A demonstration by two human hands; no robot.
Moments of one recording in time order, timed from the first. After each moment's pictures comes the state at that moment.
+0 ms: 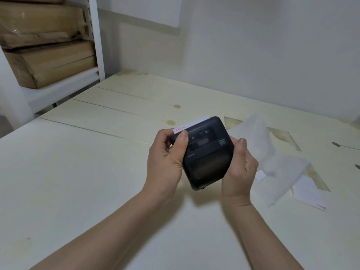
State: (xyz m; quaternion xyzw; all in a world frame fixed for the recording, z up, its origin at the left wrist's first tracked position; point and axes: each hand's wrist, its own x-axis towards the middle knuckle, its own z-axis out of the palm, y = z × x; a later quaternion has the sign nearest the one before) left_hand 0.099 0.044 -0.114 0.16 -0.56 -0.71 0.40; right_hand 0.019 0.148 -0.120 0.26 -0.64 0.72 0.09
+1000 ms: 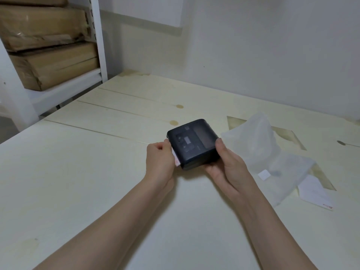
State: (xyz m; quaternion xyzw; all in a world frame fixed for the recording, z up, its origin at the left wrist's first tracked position) left_hand 0.079 0.012 -0.137 0.35 -0.54 -0.71 0.30; right_hand 0.005 0.144 -0.115 0.11 -0.47 0.81 -0.33
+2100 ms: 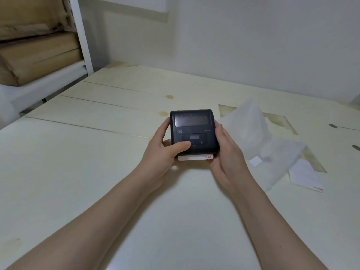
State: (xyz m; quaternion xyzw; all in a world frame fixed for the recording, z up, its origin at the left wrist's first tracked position) left_hand 0.084 0.022 -0.138 0.17 -0.58 -0.78 0.17; right_hand -0.008 0.150 -0.124 0.18 -0.54 0.78 -0.26
